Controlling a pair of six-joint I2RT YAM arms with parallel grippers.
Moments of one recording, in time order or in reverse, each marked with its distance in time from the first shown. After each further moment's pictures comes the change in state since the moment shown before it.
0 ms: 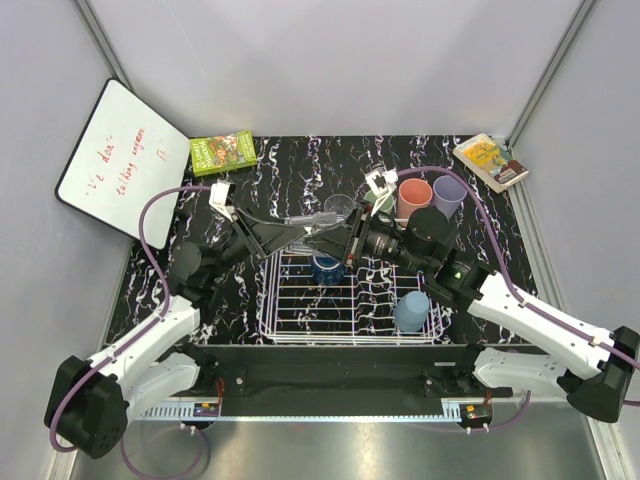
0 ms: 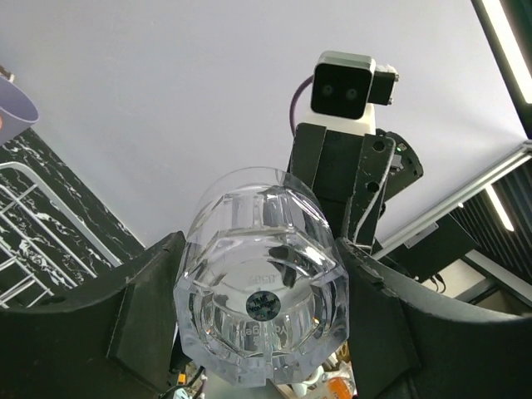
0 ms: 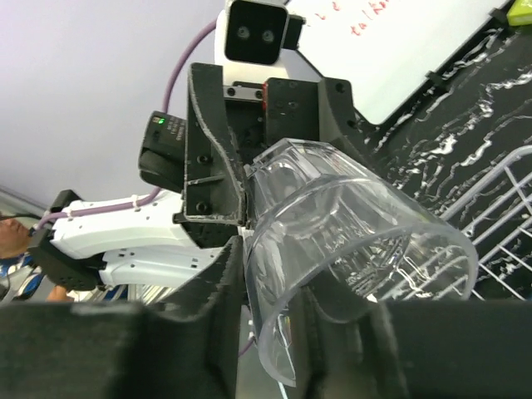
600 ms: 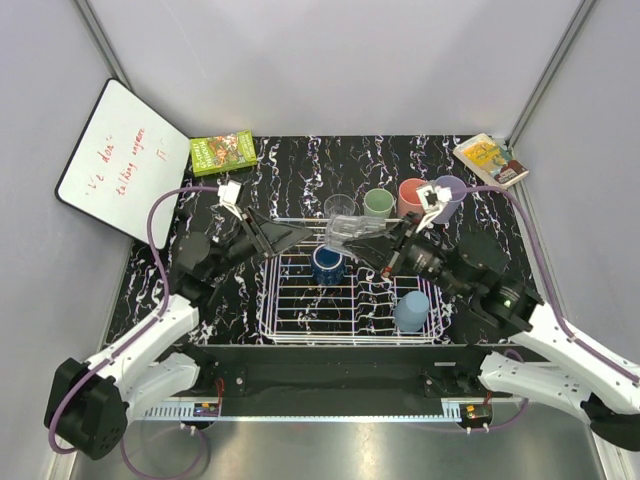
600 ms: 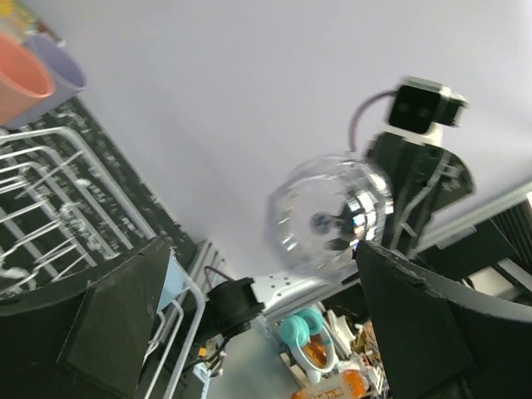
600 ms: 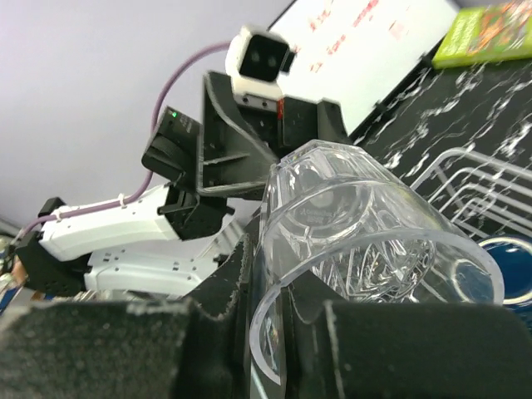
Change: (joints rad) left arm 0.004 -0.005 0.031 -0.192 0.013 0.087; right arm 0.009 -0.253 -0.074 -0.139 0.137 -0.052
